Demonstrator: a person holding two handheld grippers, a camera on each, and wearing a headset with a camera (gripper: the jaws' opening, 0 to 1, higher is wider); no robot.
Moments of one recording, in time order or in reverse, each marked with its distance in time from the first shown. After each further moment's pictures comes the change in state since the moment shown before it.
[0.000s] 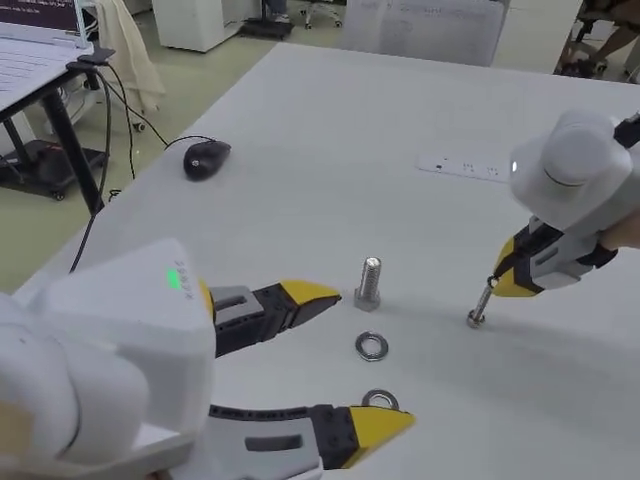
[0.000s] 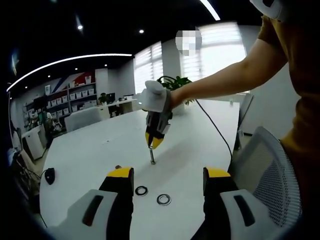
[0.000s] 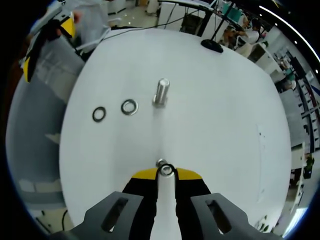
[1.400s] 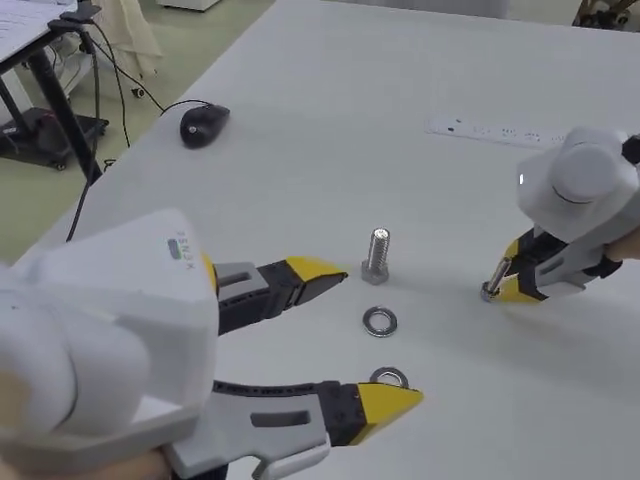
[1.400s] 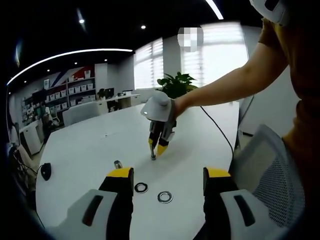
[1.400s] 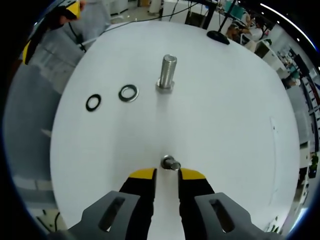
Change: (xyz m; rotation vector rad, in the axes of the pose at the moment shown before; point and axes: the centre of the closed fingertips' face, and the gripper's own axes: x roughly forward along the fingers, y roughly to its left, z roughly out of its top) left arm 0.011 0.007 -0.012 -0.030 0.033 -0.019; right arm 0.035 0.009 -0.026 0.010 -0.012 0.042
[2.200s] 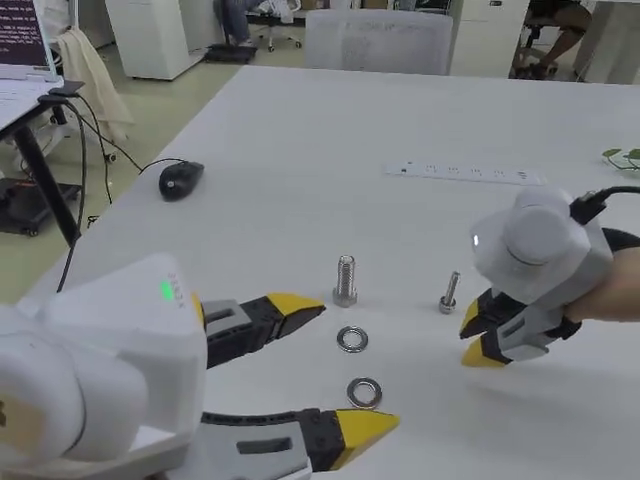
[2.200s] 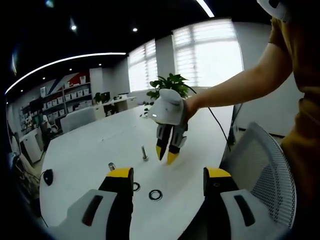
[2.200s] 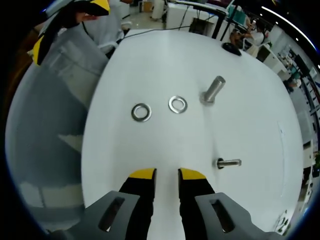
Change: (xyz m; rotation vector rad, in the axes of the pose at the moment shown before) left arm -0.022 -0.031 0.004 0.063 -0.001 -0.016; right arm -0.013 0.091 0.026 0.003 -0.049 0.039
